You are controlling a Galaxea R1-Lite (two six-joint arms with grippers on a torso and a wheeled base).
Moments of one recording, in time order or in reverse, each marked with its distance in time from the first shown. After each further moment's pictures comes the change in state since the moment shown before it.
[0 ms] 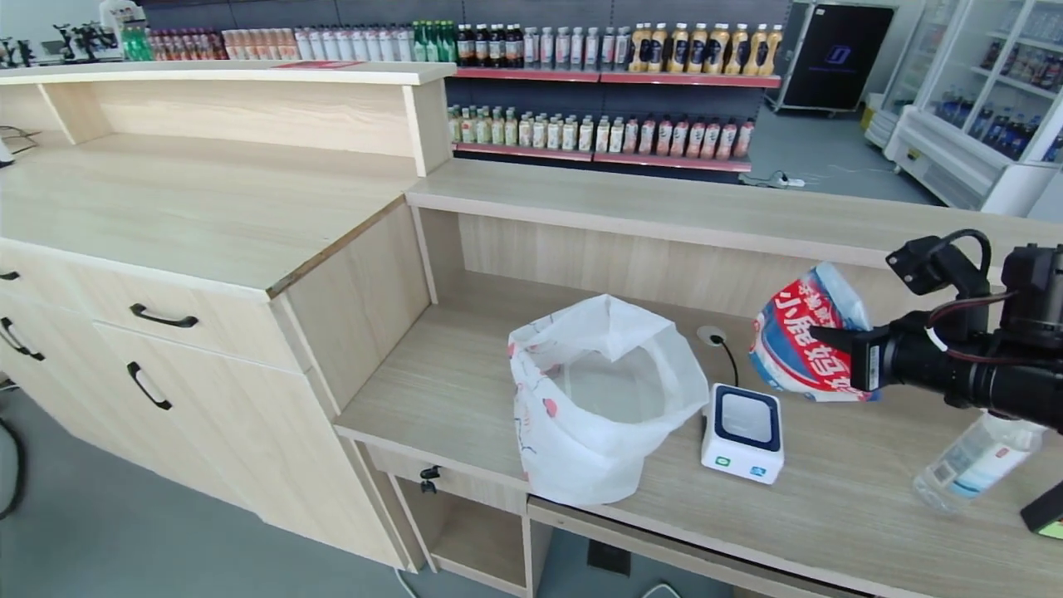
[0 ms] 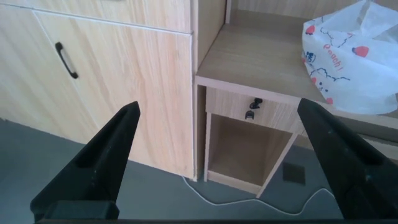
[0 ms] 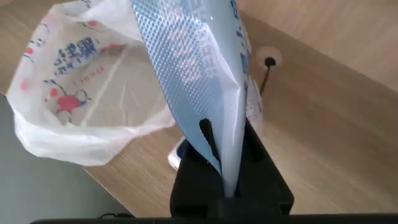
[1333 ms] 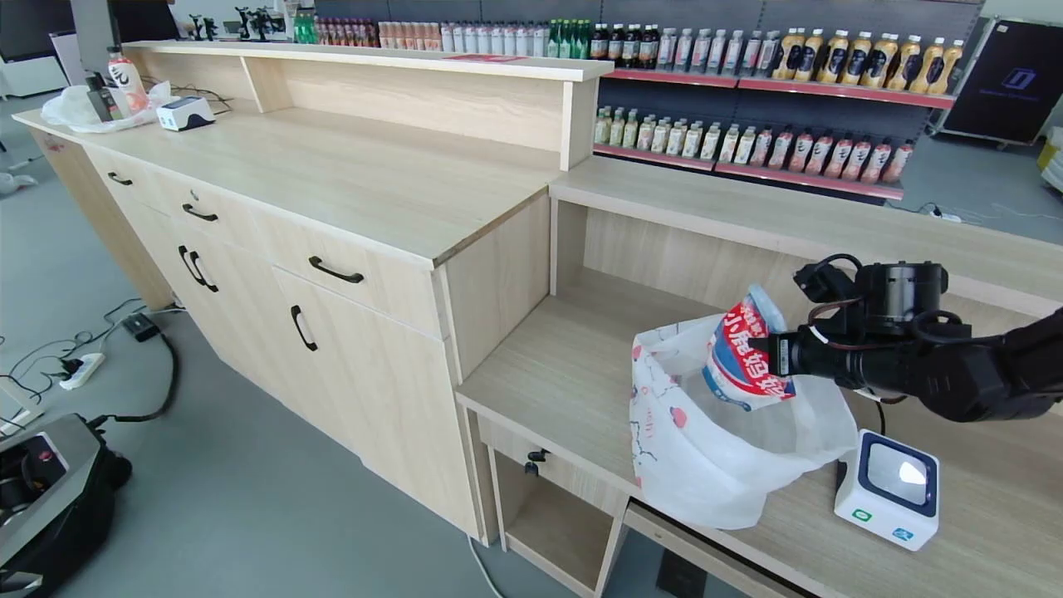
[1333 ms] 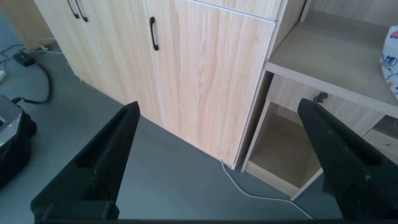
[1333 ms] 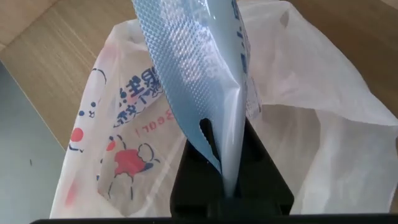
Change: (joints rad) left arm 0.000 0.000 0.000 0.000 0.000 0.000; right arm 0.016 0.398 -0.270 0.014 -0.021 0.151
